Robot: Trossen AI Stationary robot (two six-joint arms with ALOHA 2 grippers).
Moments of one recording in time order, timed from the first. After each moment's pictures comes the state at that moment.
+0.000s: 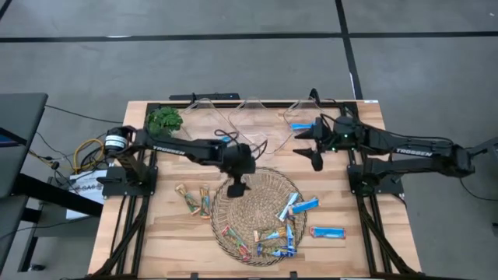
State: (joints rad) left arm 0.01 1.74 1.22 -0.39 0.19 -0.02; right arm -0.25 0.81 0.60 -0.19 -0.13 0.00
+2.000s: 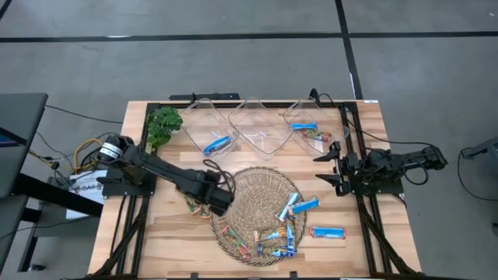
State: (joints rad) left arm -0.34 1.74 1.34 -1.22 -0.06 -1.42; right arm 0.21 0.00 0.01 0.12 0.14 -0.05
